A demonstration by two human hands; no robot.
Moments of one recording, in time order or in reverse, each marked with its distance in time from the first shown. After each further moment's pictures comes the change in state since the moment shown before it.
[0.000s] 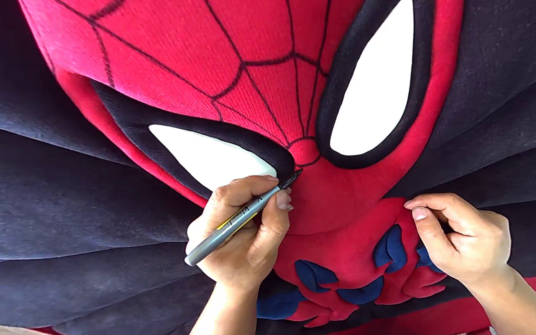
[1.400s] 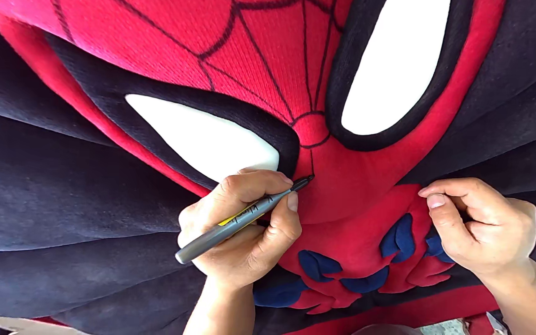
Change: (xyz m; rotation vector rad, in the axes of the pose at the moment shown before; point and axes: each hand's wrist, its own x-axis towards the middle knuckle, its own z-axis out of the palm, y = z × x) left_hand -0.001 -0.002 -0.014 0.009 -0.150 0.015; right_hand -0.001 0.002 0.002 0.024 -0.005 0.001
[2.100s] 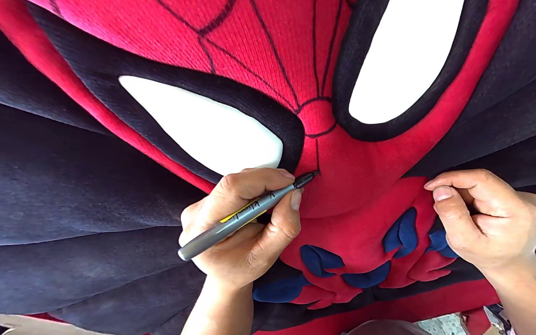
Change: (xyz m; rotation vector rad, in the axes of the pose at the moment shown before) left_hand -0.009 0.000 -0.004 -0.043 -0.002 -0.029; right_hand 0.000 -0.002 0.001 0.005 0.001 0.022
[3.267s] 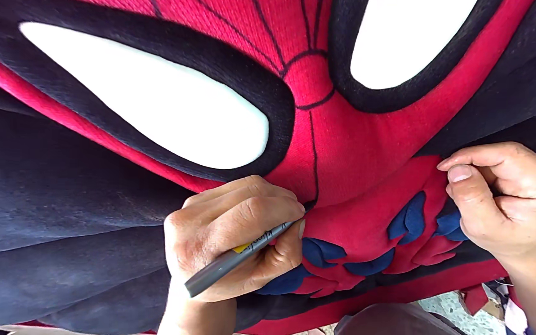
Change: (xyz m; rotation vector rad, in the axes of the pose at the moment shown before) left_hand -0.004 0.000 -0.024 0.160 -0.379 0.092; right_hand -0.005 0.005 0.001 0.035 -0.026 0.028
